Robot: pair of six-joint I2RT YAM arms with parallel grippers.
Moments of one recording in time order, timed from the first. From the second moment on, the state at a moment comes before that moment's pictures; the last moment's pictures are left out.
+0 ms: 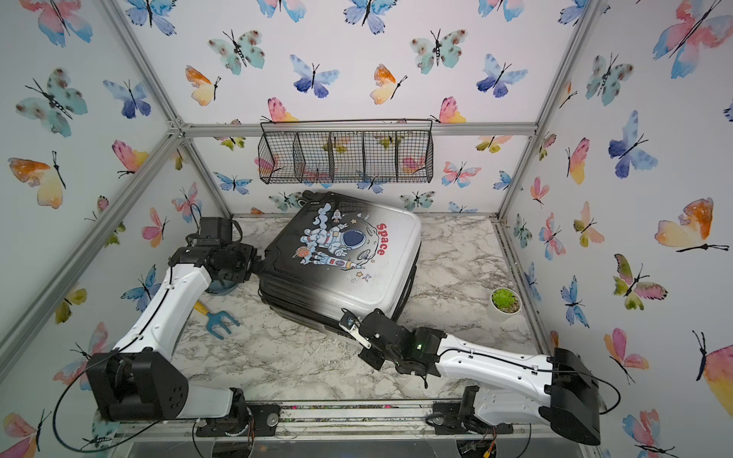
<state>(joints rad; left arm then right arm) -0.04 1.36 1.25 -0.84 0.03 -1.38 1.16 1.17 0.79 -0.46 0.17 -0.03</state>
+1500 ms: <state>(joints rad) -0.72 1.15 1.04 -0.76 -0.03 -1.92 1.09 1.26 0.71 -0.13 0.01 -0.11</state>
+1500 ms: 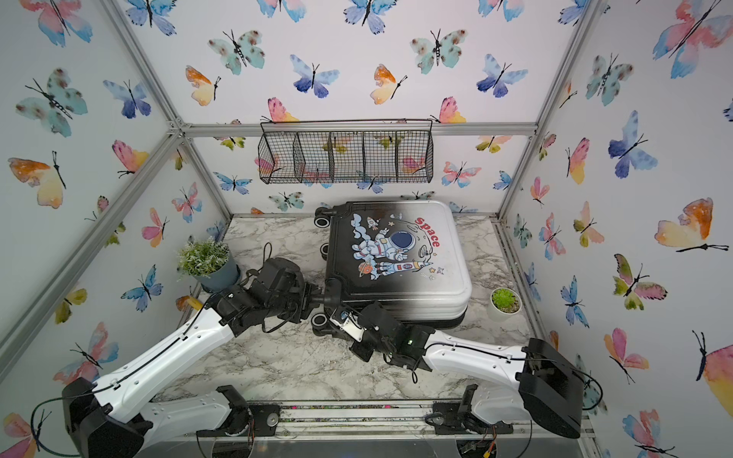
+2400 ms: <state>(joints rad) -0.64 1.08 1.12 -0.75 -0.23 -0.86 0.88 1.00 0.64 -0.44 -0.03 -0.29</state>
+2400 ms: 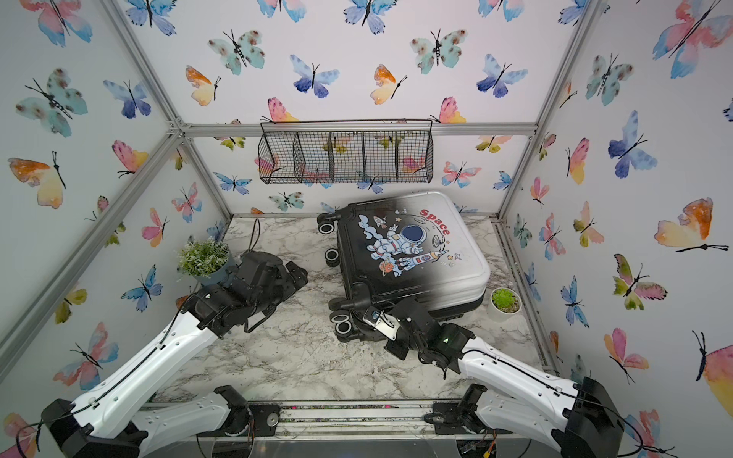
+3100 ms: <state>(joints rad) -0.28 1.89 1.84 -0.69 0.29 0.55 0.75 0.96 0.64 -0.51 -0.03 -0.37</state>
